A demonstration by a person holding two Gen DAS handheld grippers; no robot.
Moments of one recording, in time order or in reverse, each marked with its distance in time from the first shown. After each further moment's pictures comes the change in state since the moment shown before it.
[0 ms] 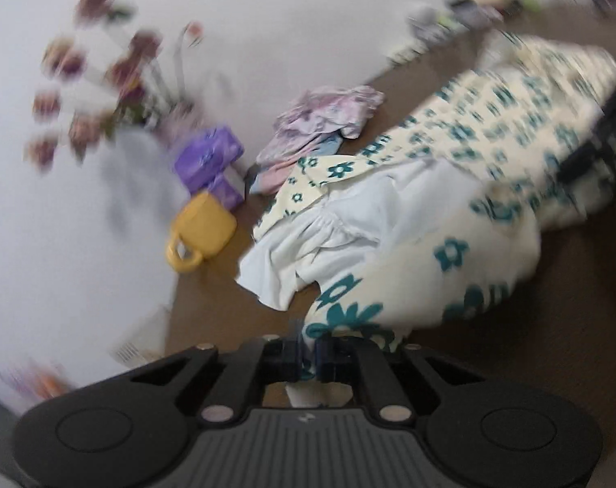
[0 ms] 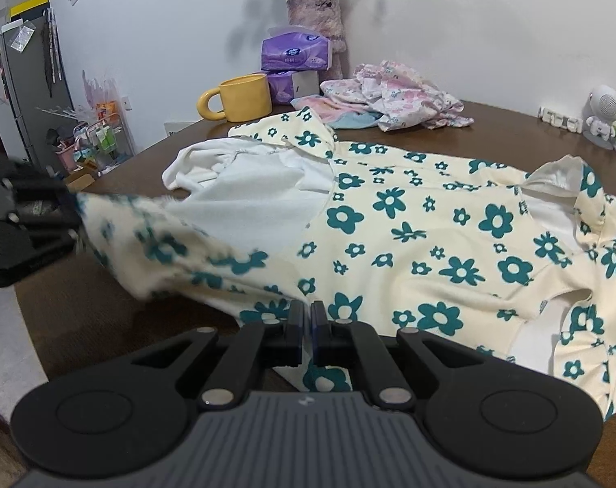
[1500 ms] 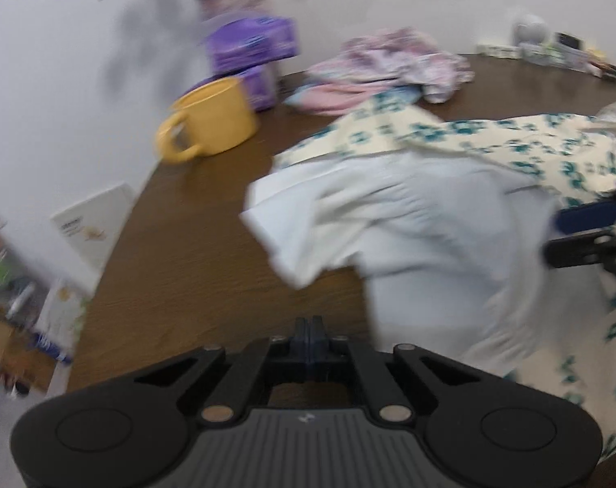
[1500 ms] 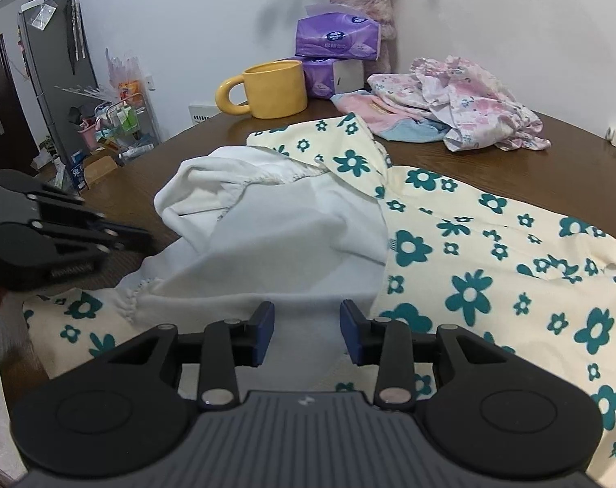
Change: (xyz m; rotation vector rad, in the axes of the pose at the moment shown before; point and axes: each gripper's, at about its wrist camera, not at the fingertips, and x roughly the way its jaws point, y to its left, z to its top) left arm 0.102 0.088 -0.015 -0.550 0.214 -0.187; right arm 0.090 0.011 0.062 -0.061 0.045 0.078
